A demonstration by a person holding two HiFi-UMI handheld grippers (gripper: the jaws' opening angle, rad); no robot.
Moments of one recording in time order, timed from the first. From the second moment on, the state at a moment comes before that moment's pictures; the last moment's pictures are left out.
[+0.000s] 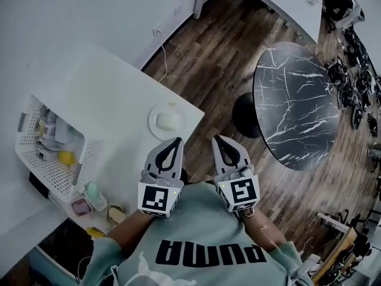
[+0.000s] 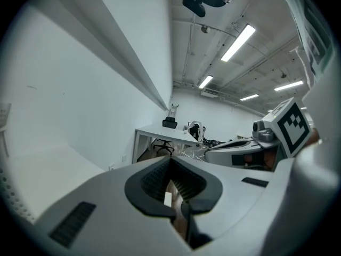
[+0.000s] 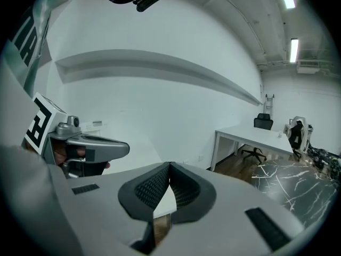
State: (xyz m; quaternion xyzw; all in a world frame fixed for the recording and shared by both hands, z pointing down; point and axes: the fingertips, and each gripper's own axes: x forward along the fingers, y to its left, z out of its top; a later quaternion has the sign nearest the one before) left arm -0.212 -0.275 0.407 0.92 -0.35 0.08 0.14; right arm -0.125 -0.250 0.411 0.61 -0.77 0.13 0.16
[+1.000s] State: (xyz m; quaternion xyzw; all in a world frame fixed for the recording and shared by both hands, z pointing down) left arm -0.256 -0.321 0.445 0.85 -0.48 0.11 0.20; right arm -0.145 -0.325 0.463 0.50 -0.83 0.16 0.19
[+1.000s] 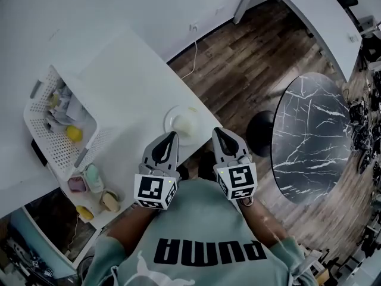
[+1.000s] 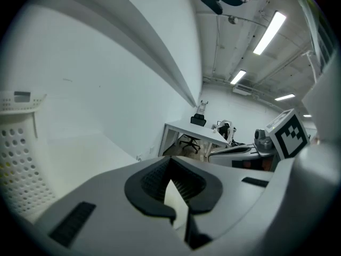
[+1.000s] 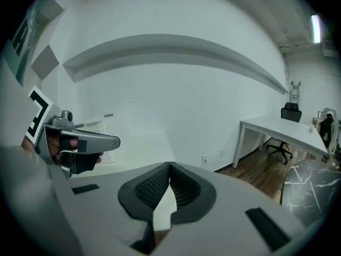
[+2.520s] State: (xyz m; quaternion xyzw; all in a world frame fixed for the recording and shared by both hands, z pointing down) left arm -0.304 -0.343 0.621 0.71 -0.47 0.18 0.50; right arm -0.155 -0.347 0.609 0.41 -0.76 0.45 0.21
